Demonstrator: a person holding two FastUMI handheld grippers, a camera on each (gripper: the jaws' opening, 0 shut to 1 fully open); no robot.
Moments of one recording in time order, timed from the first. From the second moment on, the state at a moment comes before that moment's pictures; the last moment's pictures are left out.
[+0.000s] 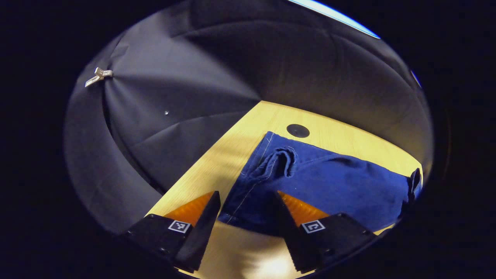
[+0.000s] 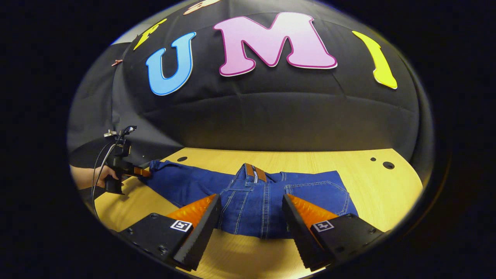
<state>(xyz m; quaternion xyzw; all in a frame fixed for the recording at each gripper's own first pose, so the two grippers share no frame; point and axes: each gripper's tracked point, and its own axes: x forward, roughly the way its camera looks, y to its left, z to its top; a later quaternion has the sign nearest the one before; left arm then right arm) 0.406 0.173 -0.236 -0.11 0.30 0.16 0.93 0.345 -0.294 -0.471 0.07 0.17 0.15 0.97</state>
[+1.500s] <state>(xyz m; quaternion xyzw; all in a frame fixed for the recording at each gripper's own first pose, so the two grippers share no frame) 0.404 -0.124 0.038 -0.15 0.11 -0.06 0.98 0.359 -0.452 -0.438 0.03 0.16 0.01 0.99</state>
